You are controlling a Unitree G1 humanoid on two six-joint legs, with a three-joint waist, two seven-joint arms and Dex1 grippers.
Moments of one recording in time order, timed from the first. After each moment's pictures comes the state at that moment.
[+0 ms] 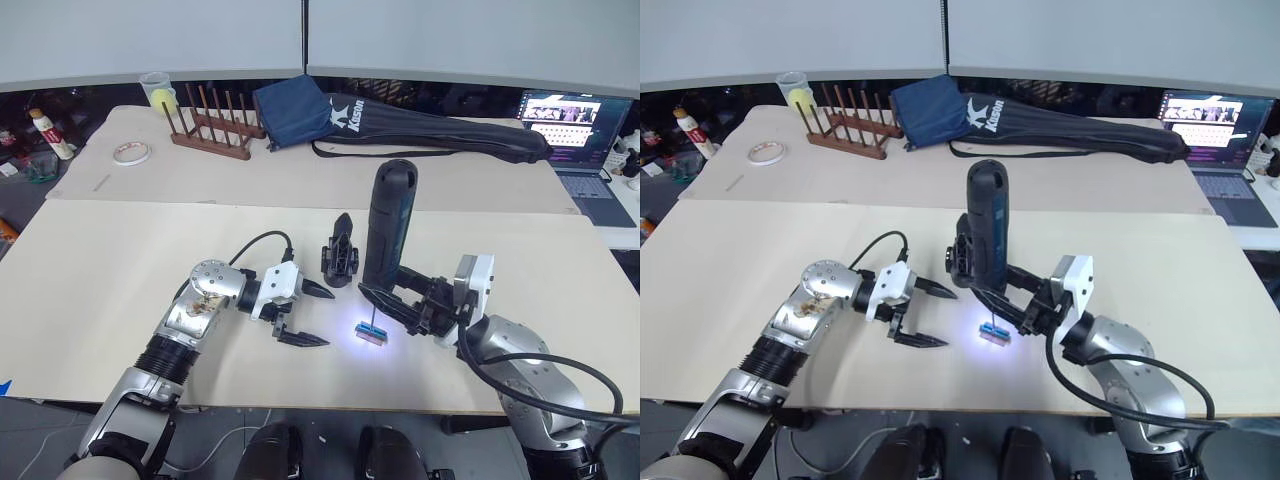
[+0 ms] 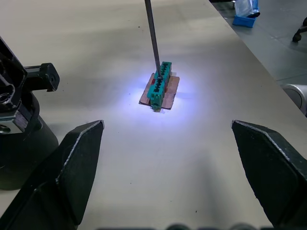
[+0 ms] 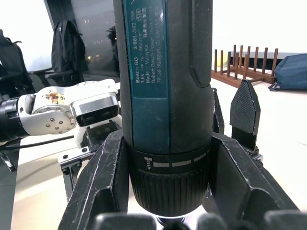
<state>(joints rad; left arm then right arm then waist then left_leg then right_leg) -0.58 0.49 -0.29 0.25 -0.20 0.02 -1.41 -0.07 -0.42 -0.02 -0.48 0.57 0.30 0.76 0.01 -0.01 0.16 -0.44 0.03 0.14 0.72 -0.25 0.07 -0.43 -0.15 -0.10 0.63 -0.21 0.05</state>
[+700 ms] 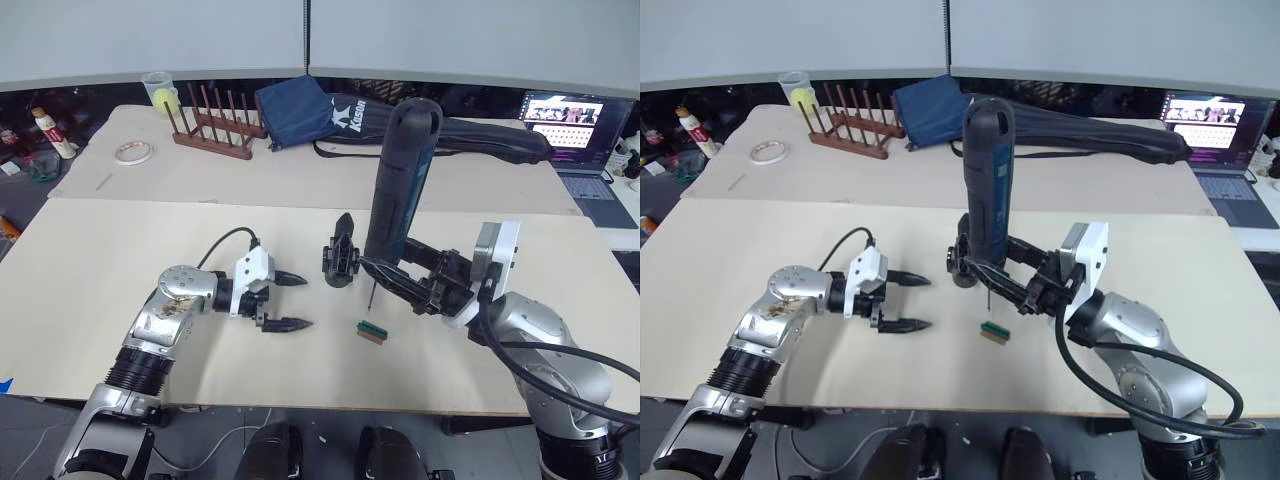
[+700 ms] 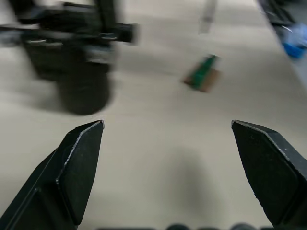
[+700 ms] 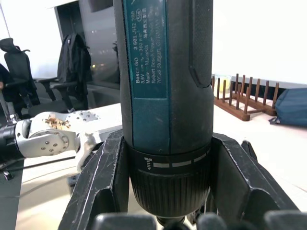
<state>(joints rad) -0.49 0.53 -0.14 0.14 -0.27 0.28 -1.19 -0.19 -0.49 -0.07 -0.60 0.73 0.45 0.65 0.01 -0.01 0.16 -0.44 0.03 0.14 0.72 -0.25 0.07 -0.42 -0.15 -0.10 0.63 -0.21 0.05</state>
